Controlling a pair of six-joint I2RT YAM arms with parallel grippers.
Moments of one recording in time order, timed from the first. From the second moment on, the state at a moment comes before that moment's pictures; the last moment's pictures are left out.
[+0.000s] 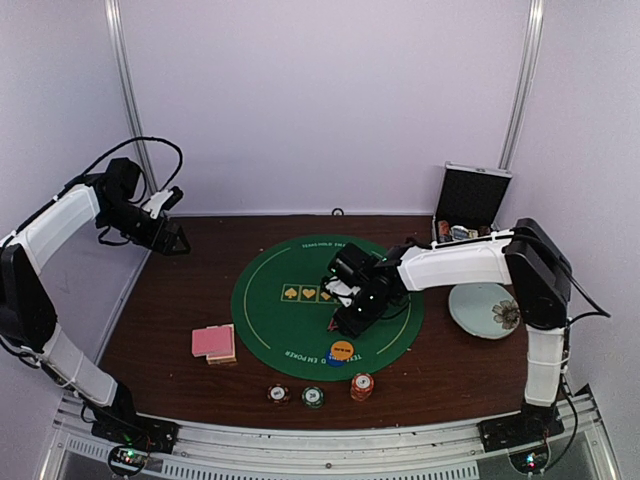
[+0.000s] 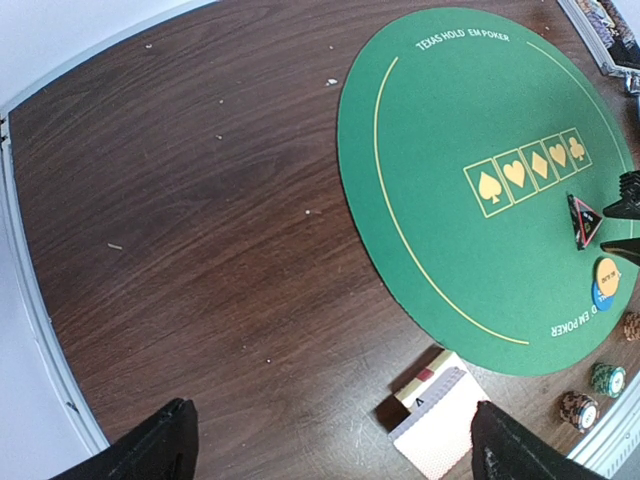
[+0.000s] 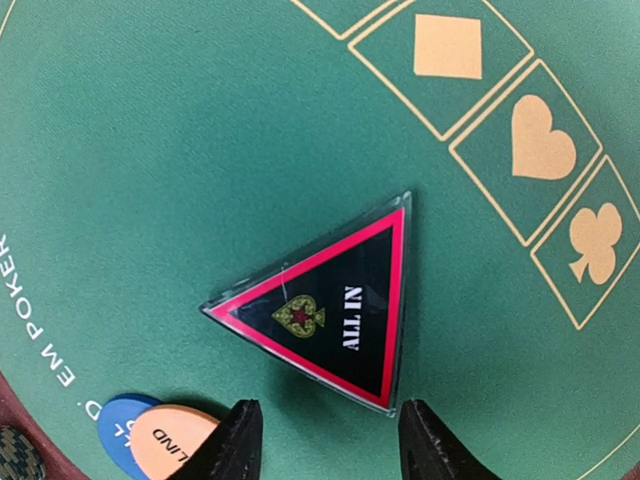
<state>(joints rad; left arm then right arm) -0.03 1.51 1.41 -0.97 0.36 0.33 0.90 2.00 1.40 -0.60 0.05 0.15</state>
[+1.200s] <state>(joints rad) -0.03 1.50 1.41 -0.98 0.38 0.33 0.89 2.15 1.62 -0.75 -0.03 0.00</state>
